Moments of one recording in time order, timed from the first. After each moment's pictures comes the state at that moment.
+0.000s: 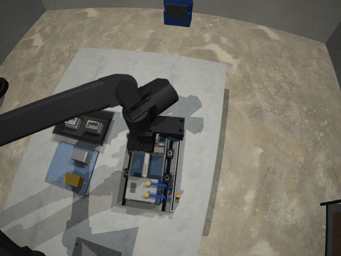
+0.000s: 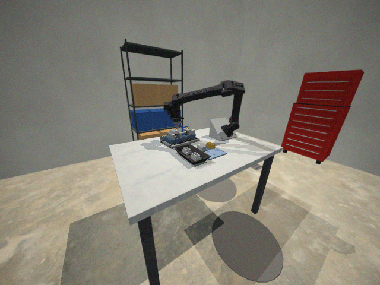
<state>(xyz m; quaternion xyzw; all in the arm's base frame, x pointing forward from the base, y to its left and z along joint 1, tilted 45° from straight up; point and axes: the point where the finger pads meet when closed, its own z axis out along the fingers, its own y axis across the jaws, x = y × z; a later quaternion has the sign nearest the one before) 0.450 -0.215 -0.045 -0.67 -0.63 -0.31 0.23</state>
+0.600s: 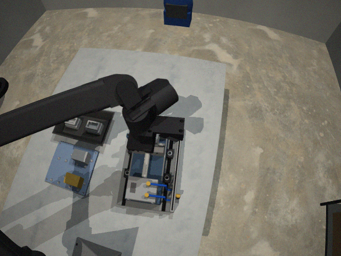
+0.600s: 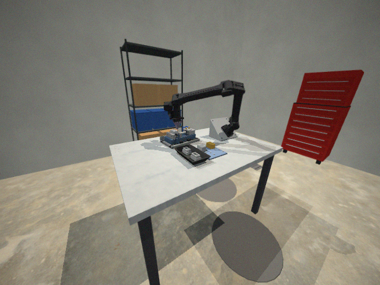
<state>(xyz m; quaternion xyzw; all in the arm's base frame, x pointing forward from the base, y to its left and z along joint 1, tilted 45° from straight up) 0.450 -0.215 -0.045 -0.67 -0.63 -0.31 0.23</state>
